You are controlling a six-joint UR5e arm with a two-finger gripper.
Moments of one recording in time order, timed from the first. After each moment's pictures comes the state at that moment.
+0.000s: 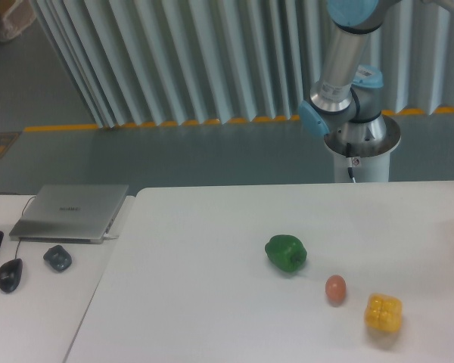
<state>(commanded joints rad) 2.84 -1.96 -1.46 -1.27 1.72 2.62</state>
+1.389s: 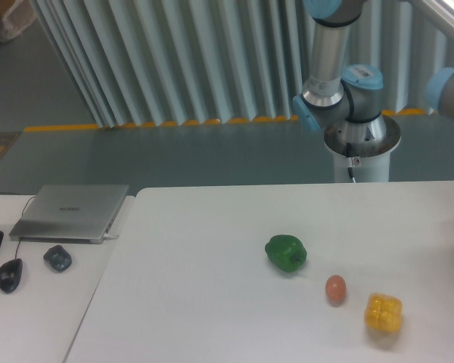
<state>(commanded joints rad) 2.55 -1.86 -1.53 -1.27 1.53 2.07</state>
